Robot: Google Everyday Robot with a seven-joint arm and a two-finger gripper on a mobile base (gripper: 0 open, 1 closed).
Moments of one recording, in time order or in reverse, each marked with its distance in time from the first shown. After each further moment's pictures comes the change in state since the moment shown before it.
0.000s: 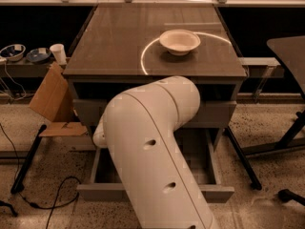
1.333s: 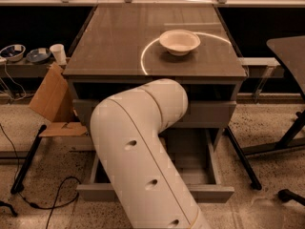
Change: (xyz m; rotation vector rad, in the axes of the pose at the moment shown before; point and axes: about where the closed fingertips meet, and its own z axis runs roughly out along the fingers) arm 0.031 -0.018 0.032 0.107 0.163 0.039
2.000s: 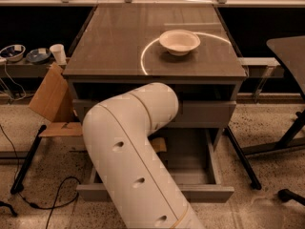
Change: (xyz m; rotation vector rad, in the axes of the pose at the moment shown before) arm 0.001 -0.012 0.018 0.028 0.072 -0.046
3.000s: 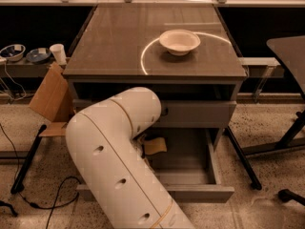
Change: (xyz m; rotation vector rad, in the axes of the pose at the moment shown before) arm -0.005 0.001 0.006 0.067 0.134 -0.126
